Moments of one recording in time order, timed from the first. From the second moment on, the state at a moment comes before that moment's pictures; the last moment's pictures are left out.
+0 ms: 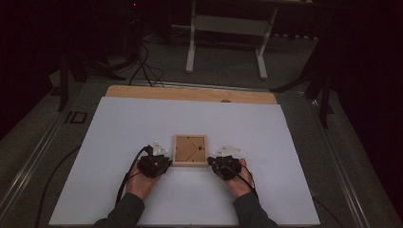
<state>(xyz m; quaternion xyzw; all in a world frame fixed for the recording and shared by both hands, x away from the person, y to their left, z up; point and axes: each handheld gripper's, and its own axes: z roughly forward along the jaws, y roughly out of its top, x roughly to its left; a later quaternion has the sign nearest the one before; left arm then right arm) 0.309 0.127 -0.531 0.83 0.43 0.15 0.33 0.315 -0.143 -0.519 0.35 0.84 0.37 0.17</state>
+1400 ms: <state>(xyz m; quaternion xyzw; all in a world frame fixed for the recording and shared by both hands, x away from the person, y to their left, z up) 0.318 0.097 -0.495 0.83 0.40 0.14 0.37 0.311 -0.138 -0.516 0.33 0.84 0.41 0.17</state>
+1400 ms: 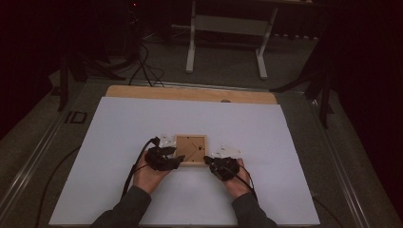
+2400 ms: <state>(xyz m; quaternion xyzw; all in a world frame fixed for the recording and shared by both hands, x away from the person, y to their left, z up) 0.335 0.076 -0.498 0.85 0.41 0.12 0.30 0.311 -0.139 -0.517 0.33 0.83 0.41 0.16</state>
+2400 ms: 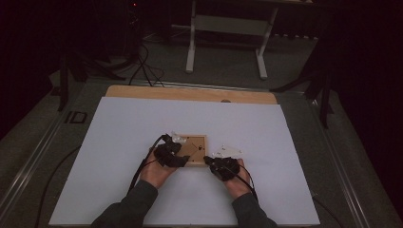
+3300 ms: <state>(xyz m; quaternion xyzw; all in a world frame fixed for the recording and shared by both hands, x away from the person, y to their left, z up) 0.349 0.068 -0.467 0.86 0.41 0.11 0.28 0.311 -0.139 -0.518 0.33 0.83 0.42 0.16</state>
